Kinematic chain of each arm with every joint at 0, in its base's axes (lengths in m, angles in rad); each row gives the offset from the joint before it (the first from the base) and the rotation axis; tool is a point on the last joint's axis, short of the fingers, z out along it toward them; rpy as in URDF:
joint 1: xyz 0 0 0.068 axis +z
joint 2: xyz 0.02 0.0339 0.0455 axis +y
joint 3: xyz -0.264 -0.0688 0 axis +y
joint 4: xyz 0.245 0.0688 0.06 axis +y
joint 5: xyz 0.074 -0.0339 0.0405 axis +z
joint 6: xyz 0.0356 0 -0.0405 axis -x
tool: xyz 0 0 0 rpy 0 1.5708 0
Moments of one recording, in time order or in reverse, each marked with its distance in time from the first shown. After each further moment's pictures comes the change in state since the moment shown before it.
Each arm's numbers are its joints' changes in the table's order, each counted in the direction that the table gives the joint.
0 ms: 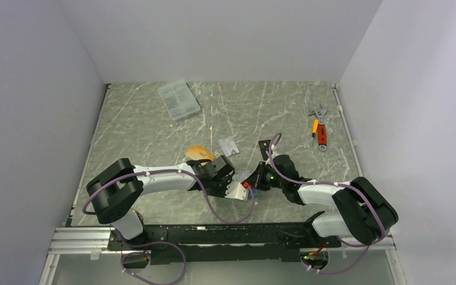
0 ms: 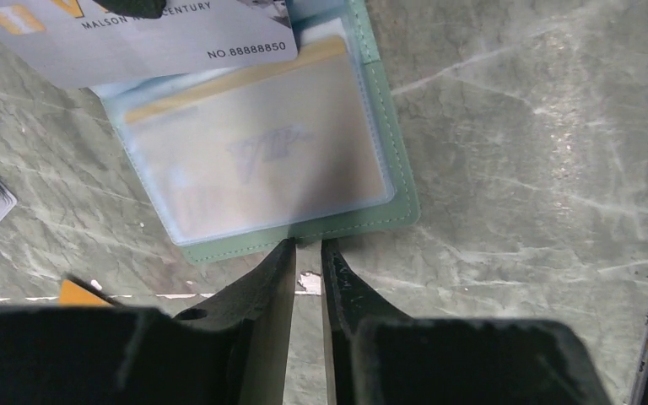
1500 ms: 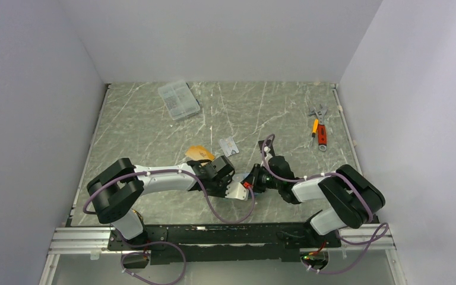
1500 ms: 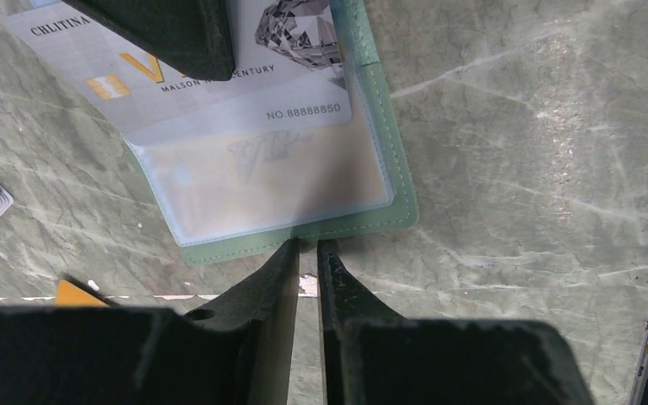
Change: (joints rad) left arm -0.004 0.000 0.003 -0.020 0.011 0.013; right arm 0.040 0.157 0.011 -0.182 0.066 -0.044
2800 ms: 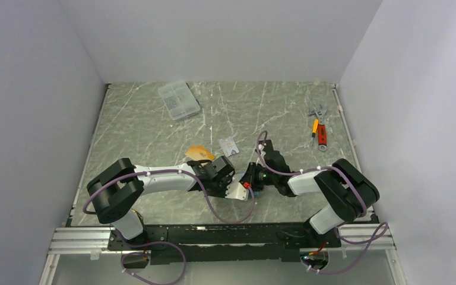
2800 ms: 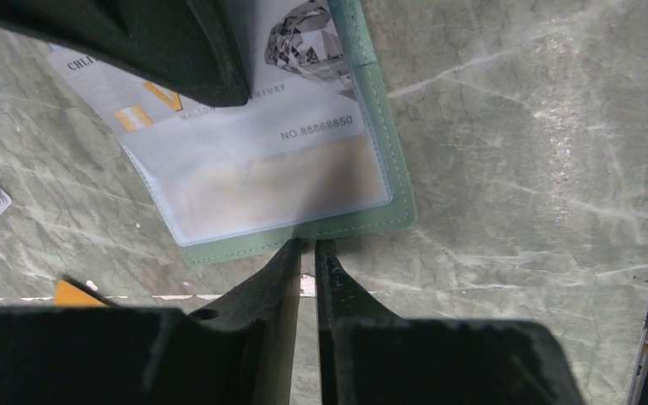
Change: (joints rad) left arm -0.002 0.000 0.000 0.002 0.001 0.001; right arm -0.011 0.063 -0.101 0.151 0.079 0.083
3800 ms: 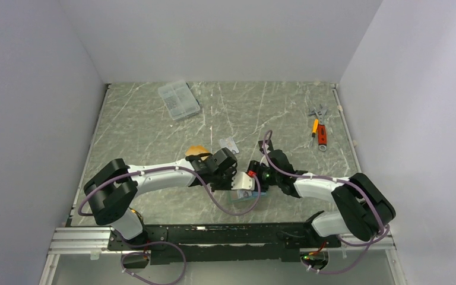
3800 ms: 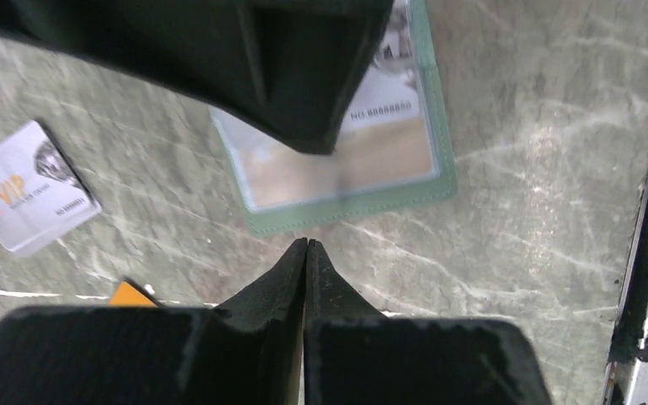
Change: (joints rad) left arm 0.013 -0.027 -0.068 -0.010 -0.033 0.095; right arm 0.004 -0.189 -0.028 0.274 -0.109 0.023
